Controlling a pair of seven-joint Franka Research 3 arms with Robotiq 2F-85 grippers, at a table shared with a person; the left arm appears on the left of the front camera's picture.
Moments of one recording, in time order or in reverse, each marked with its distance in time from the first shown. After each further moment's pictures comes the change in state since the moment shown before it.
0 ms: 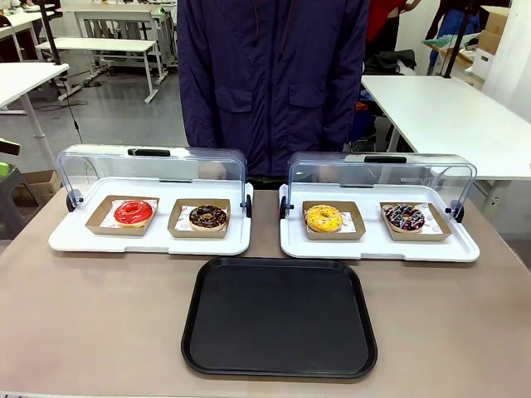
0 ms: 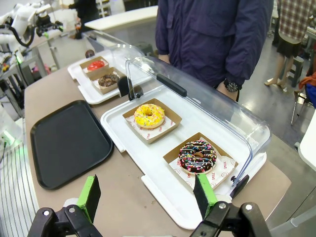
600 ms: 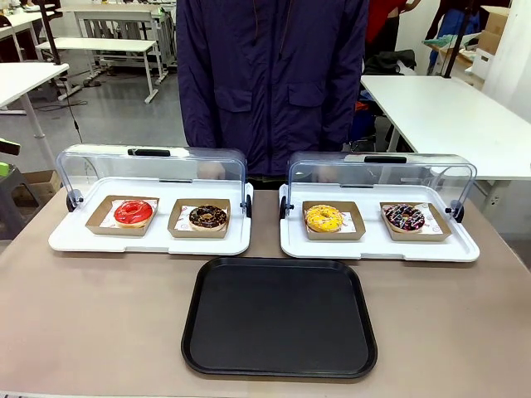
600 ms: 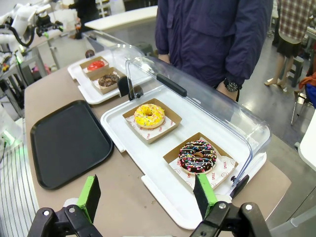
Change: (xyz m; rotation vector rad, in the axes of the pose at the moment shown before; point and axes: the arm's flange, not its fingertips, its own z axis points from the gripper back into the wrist) left arm 0.000 0.000 0.000 0.000 0.000 0.000; right arm 0.000 0.000 0.000 0.000 0.000 0.000
